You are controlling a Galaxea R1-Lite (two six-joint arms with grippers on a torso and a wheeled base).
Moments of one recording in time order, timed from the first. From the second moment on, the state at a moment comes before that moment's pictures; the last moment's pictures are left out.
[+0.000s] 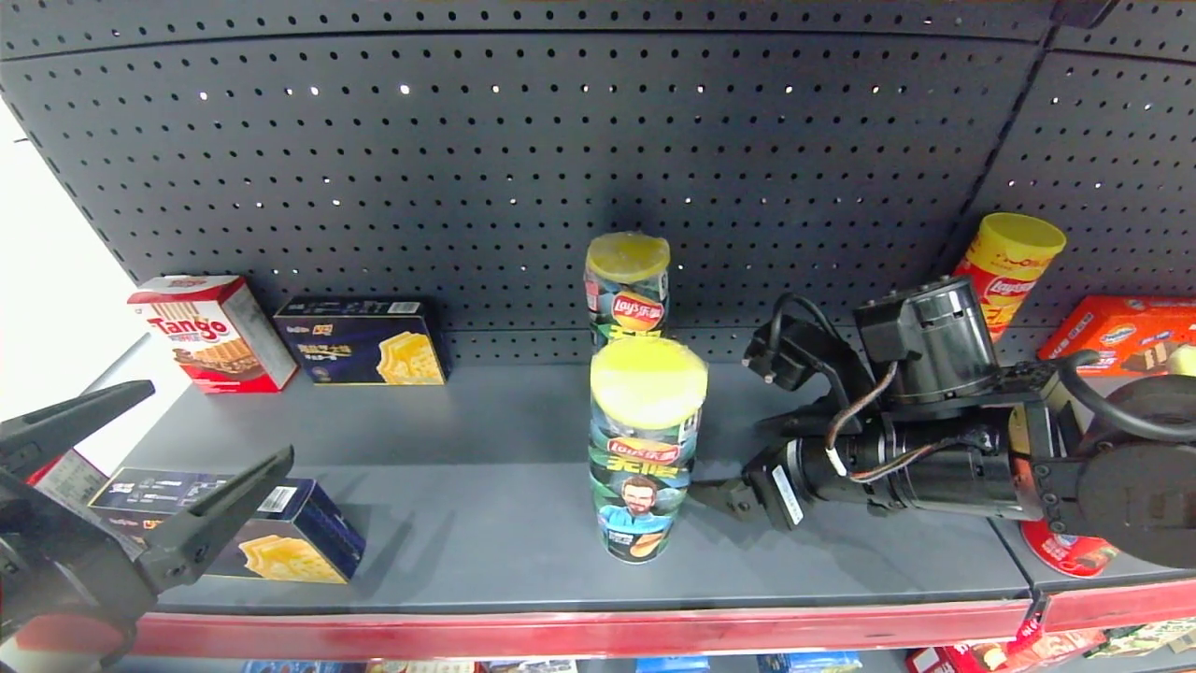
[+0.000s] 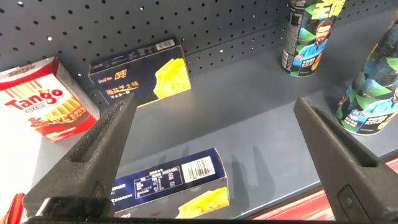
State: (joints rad) left arm -0.26 0.95 -0.36 -0.59 -0.03 0.18; right arm 0.68 1.69 -1.03 -0.13 0.01 -0.11
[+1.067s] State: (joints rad) left arm -0.26 0.92 -0.34 -0.60 -0.03 0.18; right arm 0.62 1.43 -0.99 -0.15 0.01 -0.11
